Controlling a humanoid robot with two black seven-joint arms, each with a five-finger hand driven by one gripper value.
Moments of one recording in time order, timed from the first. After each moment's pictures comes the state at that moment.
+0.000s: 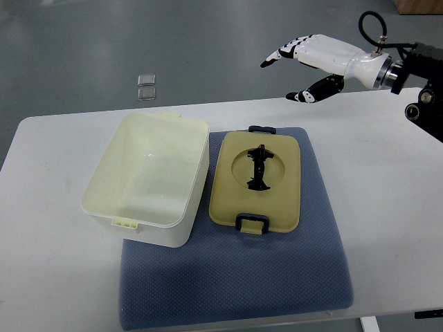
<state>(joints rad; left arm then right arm) 0.01 0.00 -0.04 -0.16 0.02 0.03 0.04 0.99 -0.56 0.62 0.96 -1.61 0.06 0.61</state>
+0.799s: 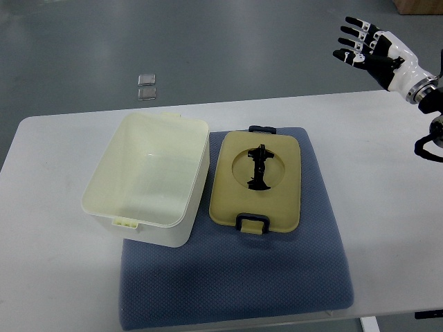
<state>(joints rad) 0.01 0.00 -0.04 -0.16 0.02 0.03 0.04 0.76 -0.42 0.96 0.74 -0.51 0.29 0.20</state>
